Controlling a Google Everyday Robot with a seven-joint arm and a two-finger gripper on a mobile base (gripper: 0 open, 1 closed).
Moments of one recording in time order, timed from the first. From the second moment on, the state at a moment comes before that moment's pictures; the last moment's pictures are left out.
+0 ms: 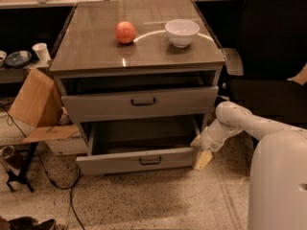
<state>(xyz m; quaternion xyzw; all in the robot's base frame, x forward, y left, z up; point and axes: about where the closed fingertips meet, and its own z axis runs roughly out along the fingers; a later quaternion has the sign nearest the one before) 0.600 -0.194 0.439 -0.65 0.72 0.19 0.11</state>
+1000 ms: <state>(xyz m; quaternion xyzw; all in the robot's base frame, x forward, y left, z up) 0.545 -0.208 0.430 -0.68 0.69 0.23 0.07</state>
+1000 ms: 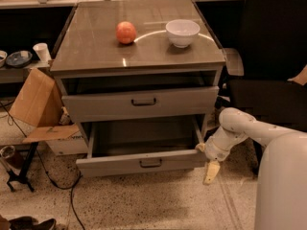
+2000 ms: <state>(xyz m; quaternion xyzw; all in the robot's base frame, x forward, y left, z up) 0.509 -0.205 0.452 -0.70 0.67 0.24 0.07</state>
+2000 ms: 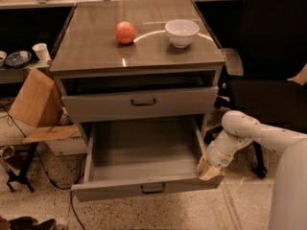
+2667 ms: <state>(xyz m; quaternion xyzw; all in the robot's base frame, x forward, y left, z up) 0.497 -0.192 0.468 -0.72 0.65 0.25 0.06</state>
